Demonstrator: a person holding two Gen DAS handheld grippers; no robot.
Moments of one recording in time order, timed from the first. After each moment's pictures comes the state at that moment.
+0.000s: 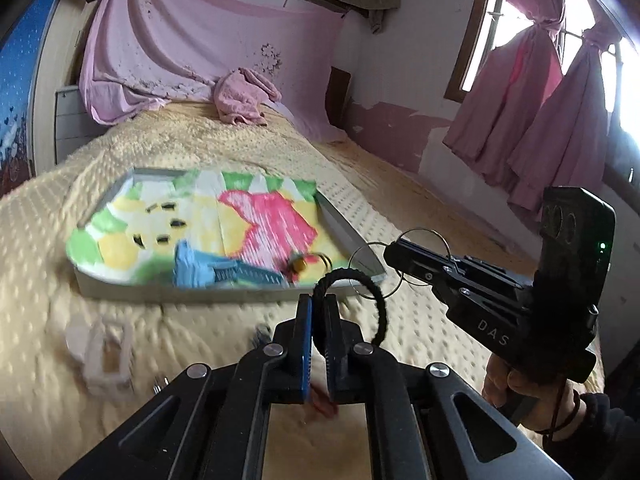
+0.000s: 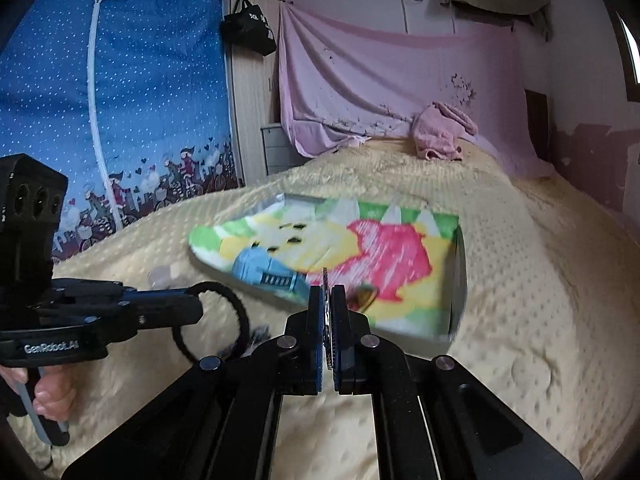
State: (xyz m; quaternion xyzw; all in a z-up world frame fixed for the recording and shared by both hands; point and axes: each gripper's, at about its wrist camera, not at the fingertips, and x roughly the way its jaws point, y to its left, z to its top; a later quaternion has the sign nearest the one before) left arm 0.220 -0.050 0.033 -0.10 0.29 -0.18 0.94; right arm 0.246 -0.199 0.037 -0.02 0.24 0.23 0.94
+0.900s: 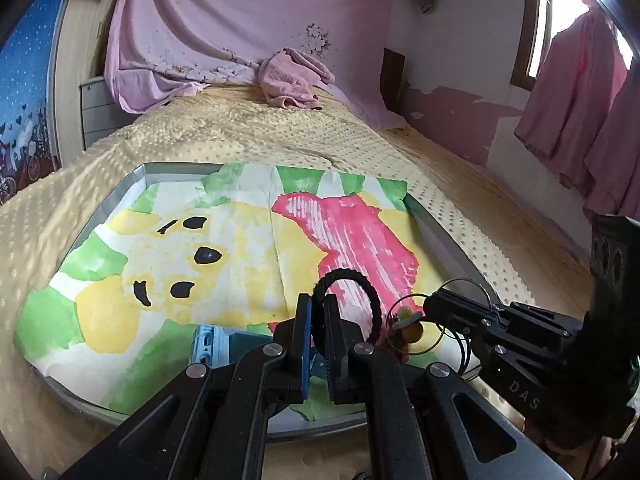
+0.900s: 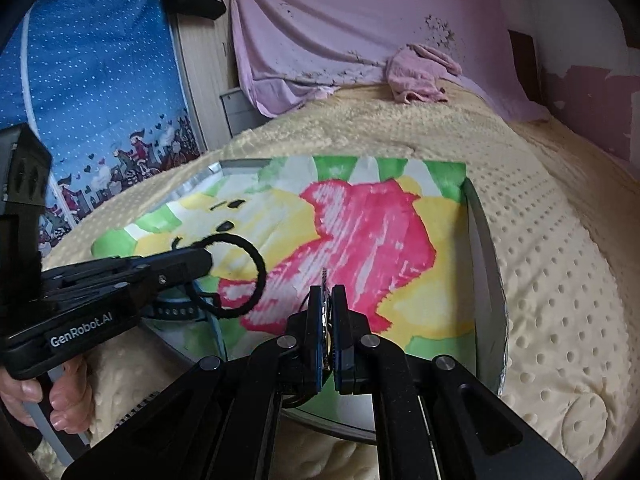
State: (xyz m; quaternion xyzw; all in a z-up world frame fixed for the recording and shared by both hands) left arm 0.343 -0.049 -0.012 -0.08 0.33 -0.09 0.94; right arm 0.369 -0.176 -0.033 0.02 0.33 0.19 0.92
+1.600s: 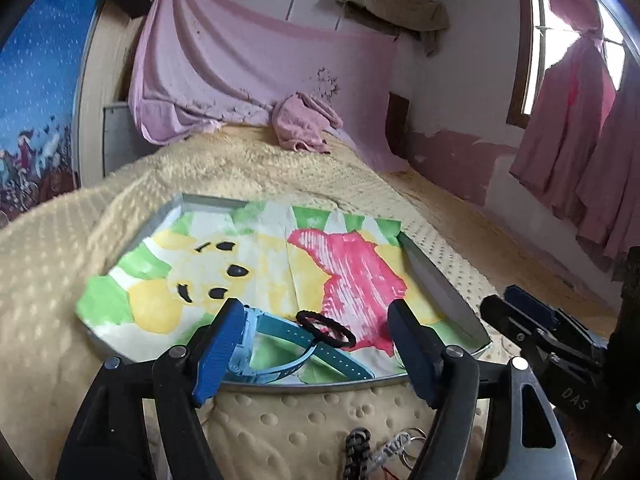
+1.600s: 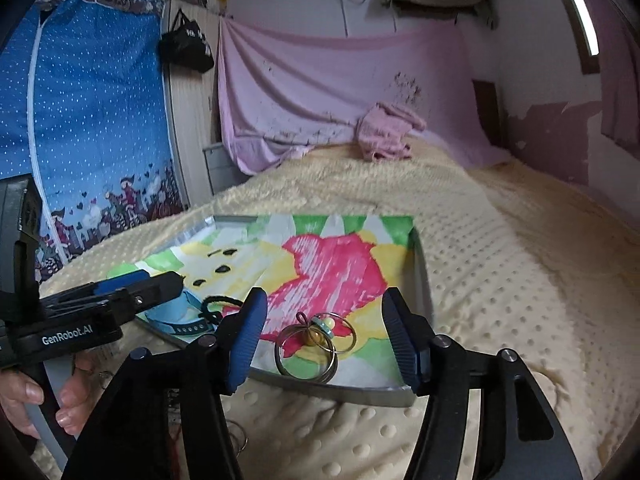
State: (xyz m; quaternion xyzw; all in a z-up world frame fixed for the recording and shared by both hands) left arm 0.283 -0.036 0.013 -0.10 0.25 -0.06 0.96; right arm 0.297 -0.207 0.006 0.03 0.22 0.13 0.97
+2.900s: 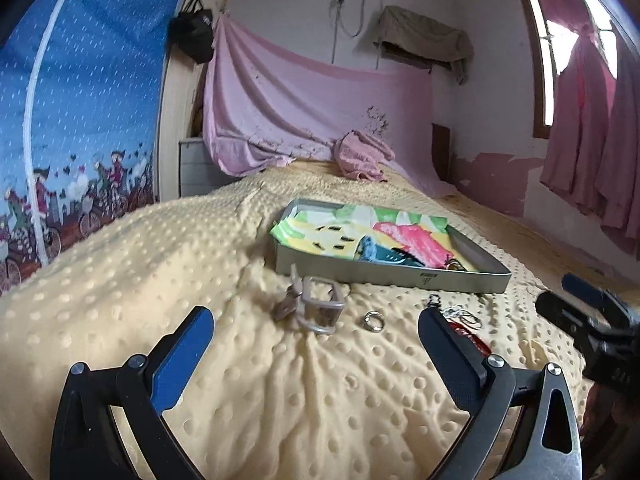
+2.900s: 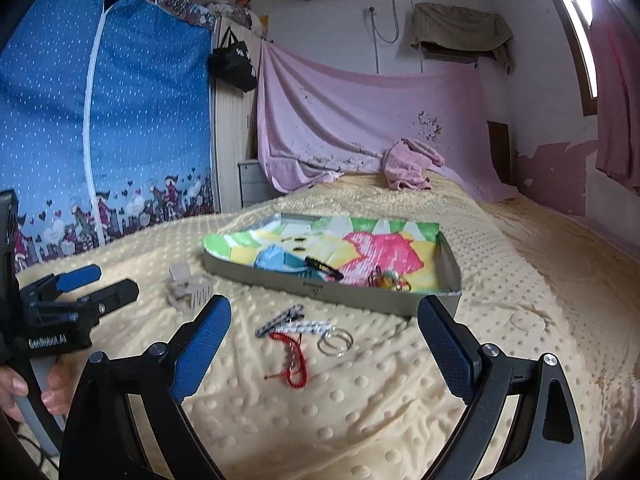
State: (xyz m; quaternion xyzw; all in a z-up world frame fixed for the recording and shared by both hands) left arm 0.112 0.025 -0.006 -0.07 0.19 0.05 0.98; right arm 0.150 -0.172 0.001 -0.01 0.16 0.16 0.97
